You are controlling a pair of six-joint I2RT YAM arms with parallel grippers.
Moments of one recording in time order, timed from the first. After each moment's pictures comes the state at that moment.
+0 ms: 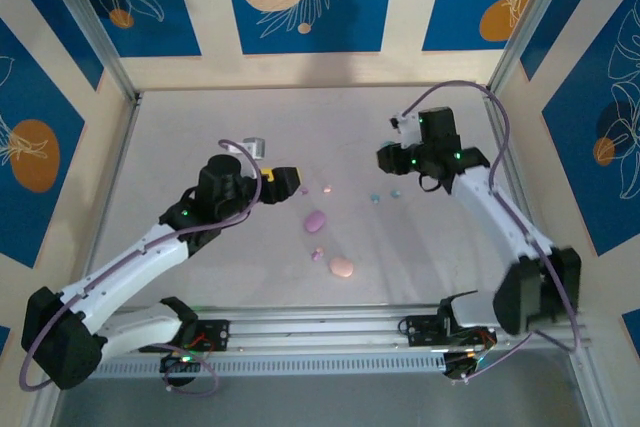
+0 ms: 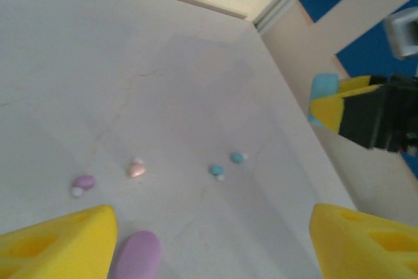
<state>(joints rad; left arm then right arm) -0.64 1.08 0.83 -0.10 0.14 -0.63 0.29 1.27 1.09 -0.52 -0.30 -0.04</state>
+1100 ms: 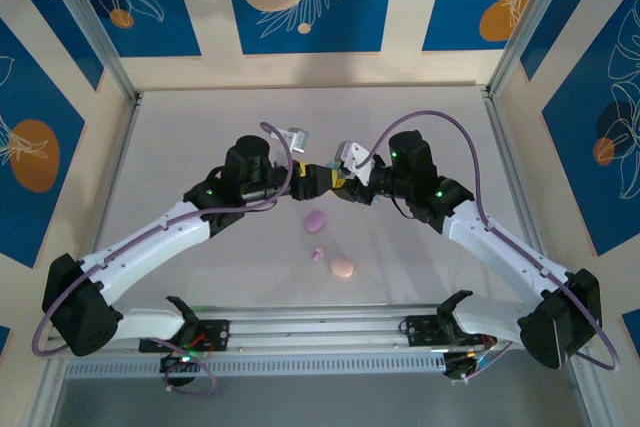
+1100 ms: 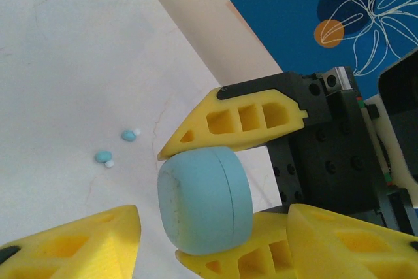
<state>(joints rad) -0.76 1.27 1.03 -0.09 0.37 -0.60 0.57 1.15 0.95 -0.25 -0.47 -0.46</state>
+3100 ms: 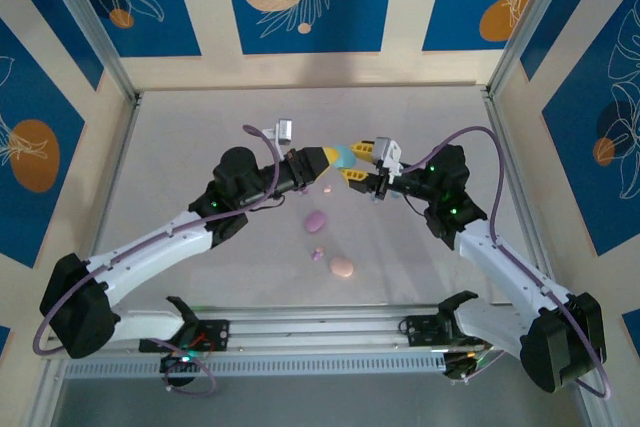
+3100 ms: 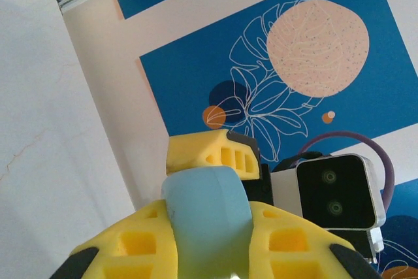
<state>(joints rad) -0.77 1.25 0.90 0.40 0.37 -1.18 0.40 1.04 0.72 0.34 -0.78 -0.25</state>
